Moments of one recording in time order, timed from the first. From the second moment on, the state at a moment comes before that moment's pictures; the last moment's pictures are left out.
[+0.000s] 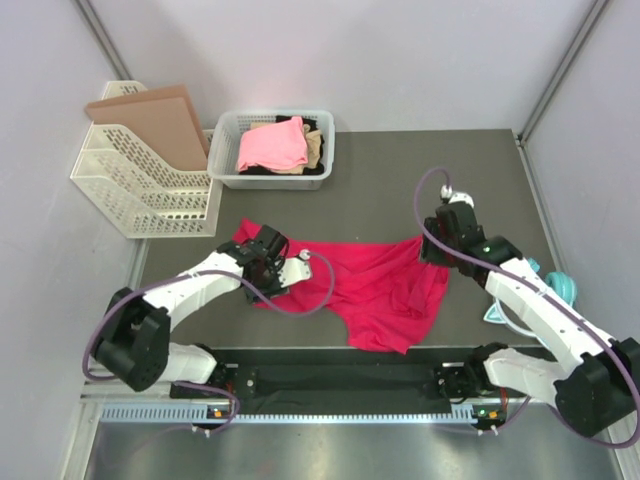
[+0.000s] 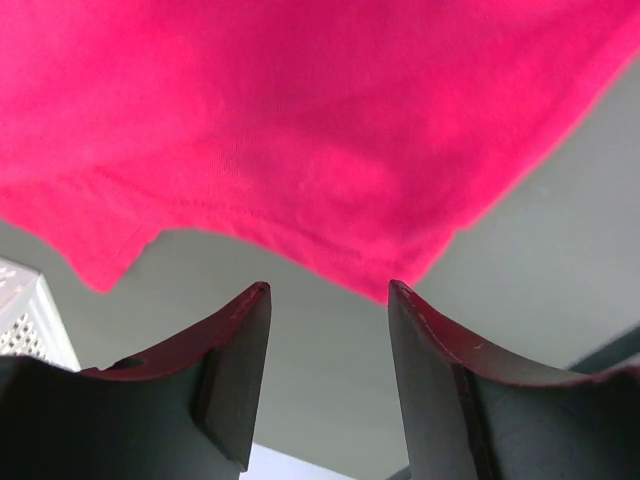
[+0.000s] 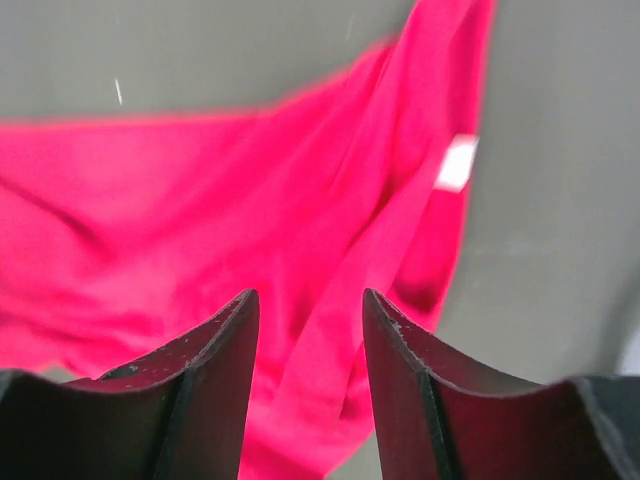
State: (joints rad) left arm -0.56 1.32 0.79 -0.75 -0.10 0.73; right arm 0.42 1.10 0.90 -0.62 0.22 0.45
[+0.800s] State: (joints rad) left arm -0.60 1.39 0.82 -0.71 -0.07 0.69; right arm 0.71 1.12 0.64 -0.59 0.16 0.67
